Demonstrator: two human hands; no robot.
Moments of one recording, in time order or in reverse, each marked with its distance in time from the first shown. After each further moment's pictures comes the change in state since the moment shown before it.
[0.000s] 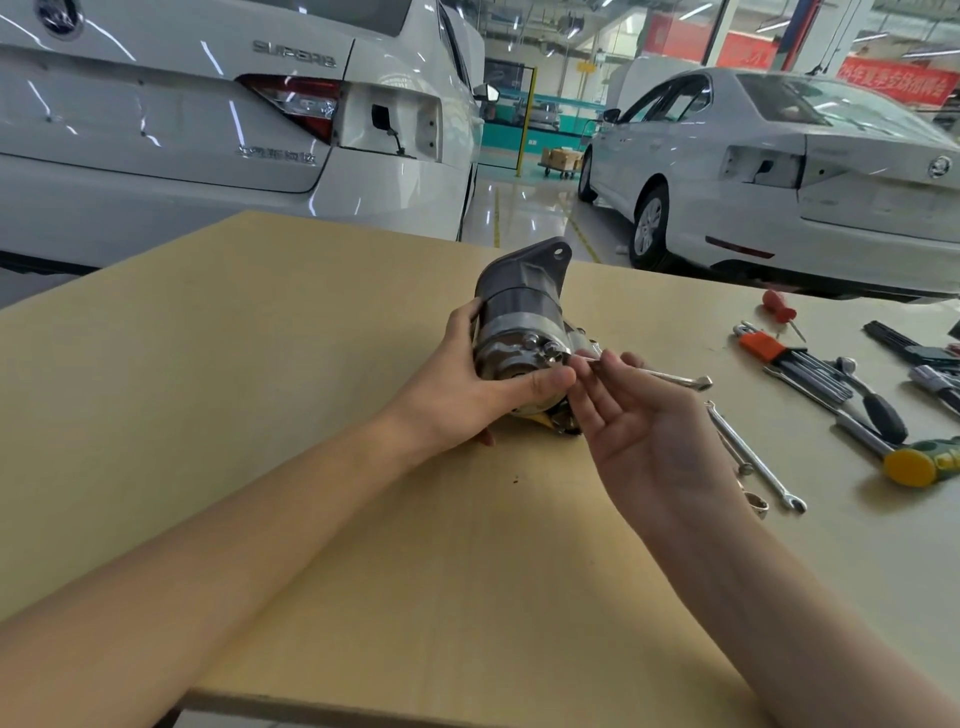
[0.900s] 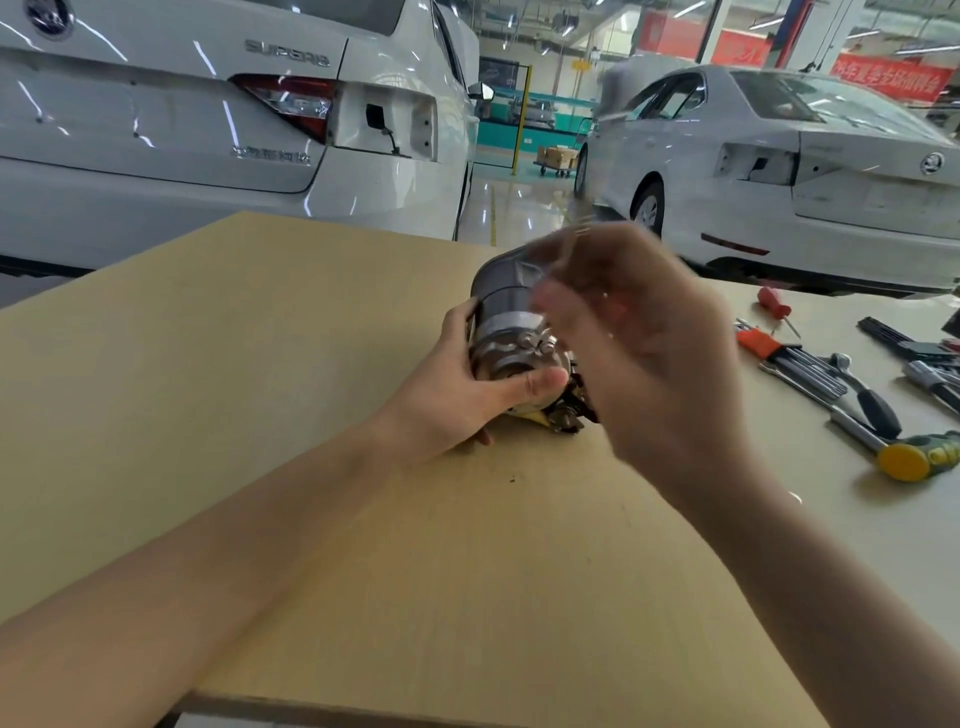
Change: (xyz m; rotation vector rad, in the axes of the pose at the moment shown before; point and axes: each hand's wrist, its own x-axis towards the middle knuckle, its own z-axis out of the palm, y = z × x) left_hand 0.002 -0.008 0.000 0.102 -0.018 0.007; right_hand -0.008 -0.021 0.034 -1.076 -0.441 -0.916
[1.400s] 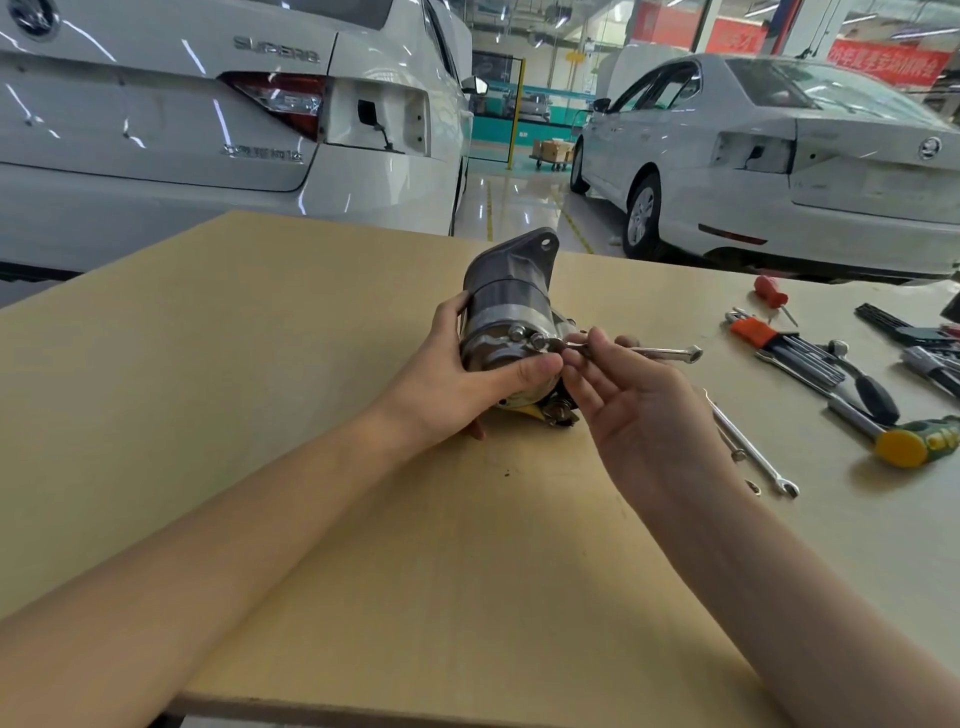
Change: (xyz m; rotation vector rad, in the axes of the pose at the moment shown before) left_hand -0.005 0.013 0.000 -0.099 0.015 -0.001; right_hand -0.025 0.039 0.001 1.057 0.464 0.857
